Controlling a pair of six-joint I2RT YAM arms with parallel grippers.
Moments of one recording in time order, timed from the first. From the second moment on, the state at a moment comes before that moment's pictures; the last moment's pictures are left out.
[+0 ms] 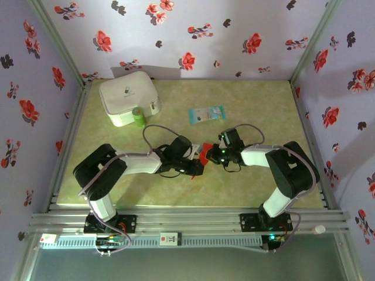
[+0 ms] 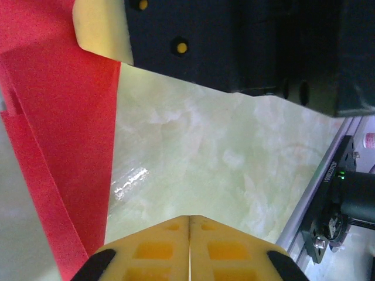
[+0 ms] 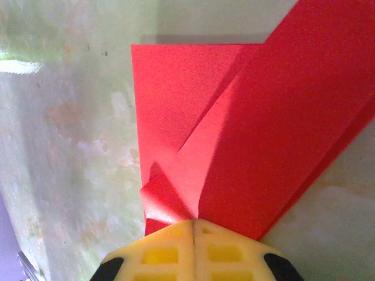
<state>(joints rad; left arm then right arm) -0.92 1.76 0.86 0.04 0.47 -0.67 0.47 1.65 0.65 0.05 -0.45 0.87</state>
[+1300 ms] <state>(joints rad) -0.91 1.75 0.74 0.13 0.43 -0.68 0.46 1.66 0.67 0.02 -0.46 0.83</state>
